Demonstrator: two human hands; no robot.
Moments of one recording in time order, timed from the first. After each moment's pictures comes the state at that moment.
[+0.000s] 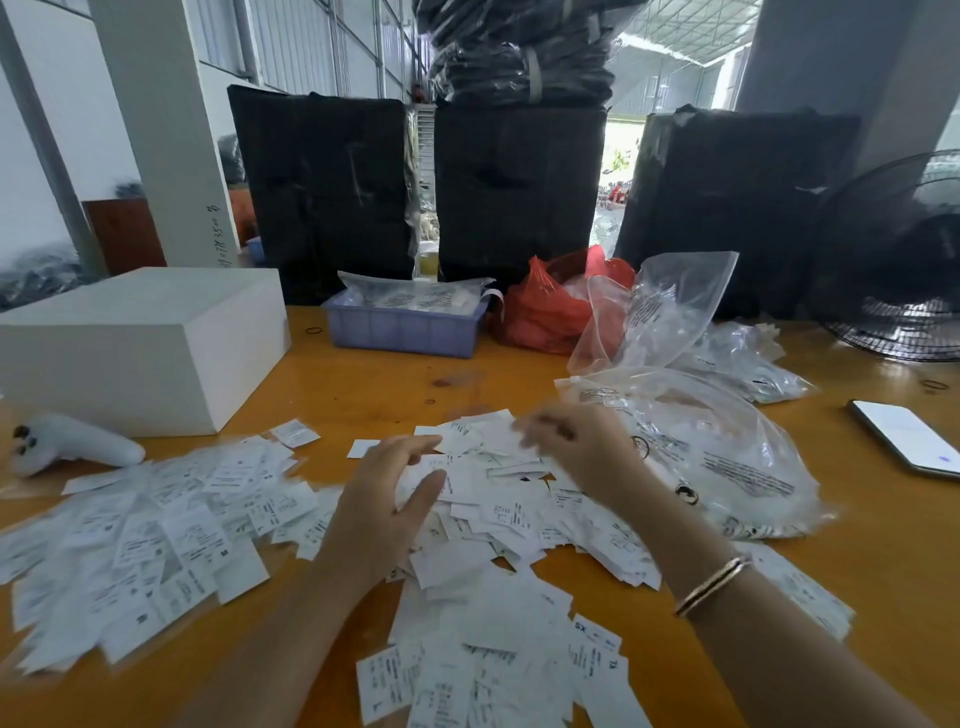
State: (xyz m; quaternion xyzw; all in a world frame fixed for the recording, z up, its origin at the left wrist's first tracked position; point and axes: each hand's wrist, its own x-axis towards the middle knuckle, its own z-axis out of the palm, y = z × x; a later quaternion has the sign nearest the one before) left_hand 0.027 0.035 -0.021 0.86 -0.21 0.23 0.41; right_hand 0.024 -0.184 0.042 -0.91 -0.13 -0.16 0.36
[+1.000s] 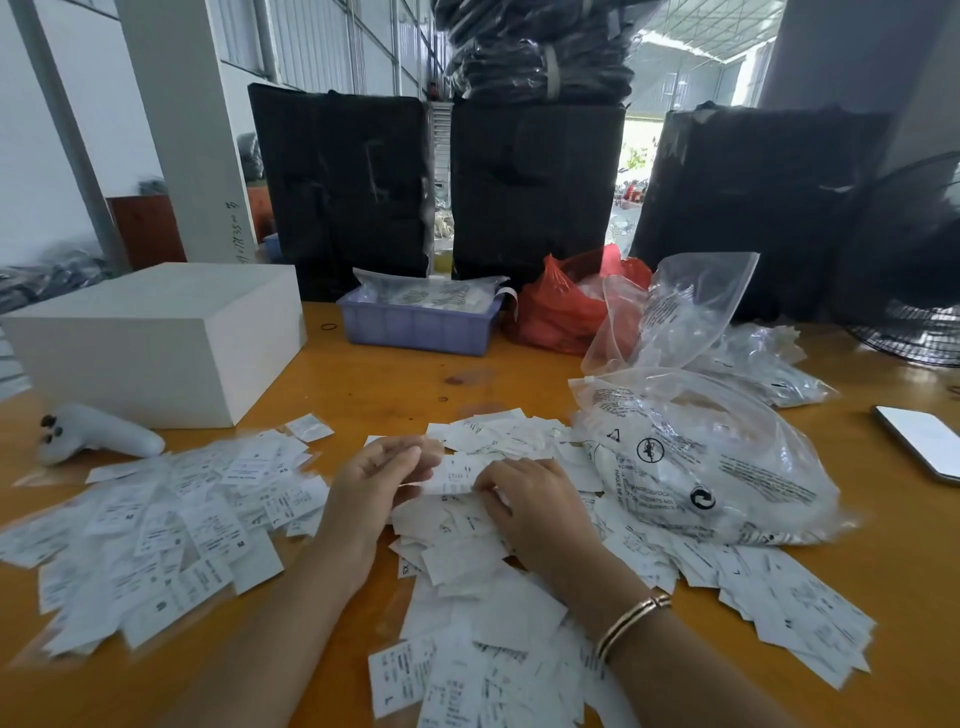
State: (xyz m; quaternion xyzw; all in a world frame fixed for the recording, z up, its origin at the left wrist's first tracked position) left_hand 0.031 0.040 -0.013 0.67 0.00 0.08 0.73; right_hand 0.027 -0.139 -0.022 -0.94 -0.20 -0.23 0.16
